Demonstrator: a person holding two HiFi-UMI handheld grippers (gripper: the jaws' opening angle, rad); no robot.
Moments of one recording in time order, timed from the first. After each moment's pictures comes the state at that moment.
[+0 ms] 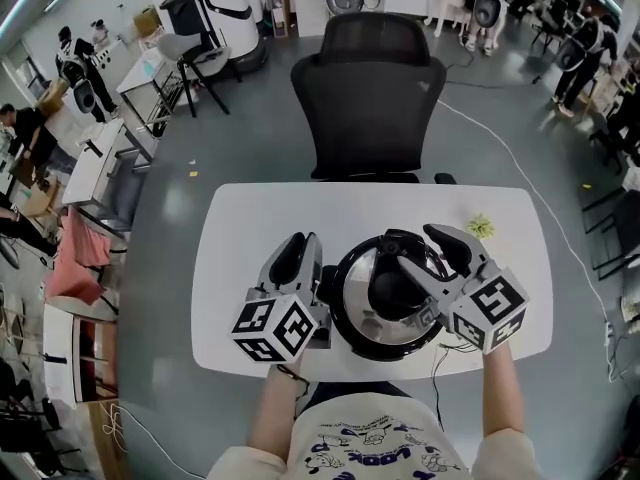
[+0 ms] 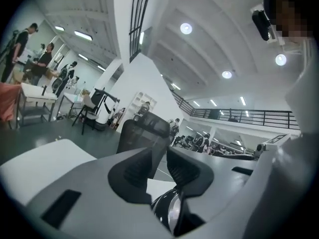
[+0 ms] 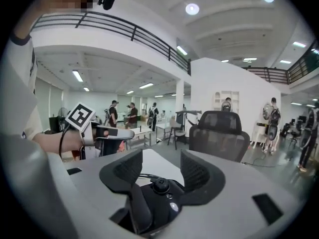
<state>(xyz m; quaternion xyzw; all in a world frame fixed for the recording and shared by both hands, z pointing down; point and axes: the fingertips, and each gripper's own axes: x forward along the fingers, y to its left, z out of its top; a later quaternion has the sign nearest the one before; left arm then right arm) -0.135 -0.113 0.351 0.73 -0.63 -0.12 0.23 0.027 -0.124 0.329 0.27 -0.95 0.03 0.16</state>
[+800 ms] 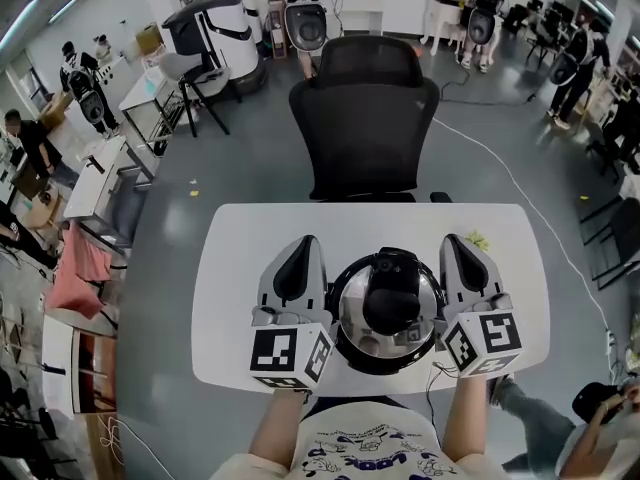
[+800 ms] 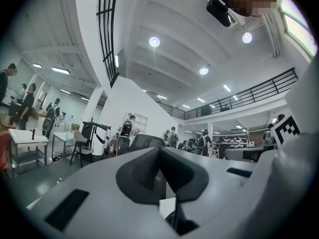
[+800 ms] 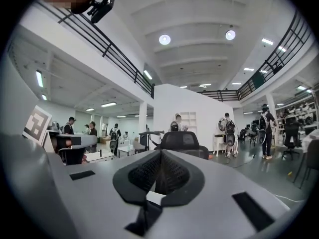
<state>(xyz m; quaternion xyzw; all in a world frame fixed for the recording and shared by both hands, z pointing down) -0.106 -0.105 0.271 0.75 -0.65 -0.08 0.04 0.092 -0.143 0.276 0.50 -0.87 0.02 0.02</state>
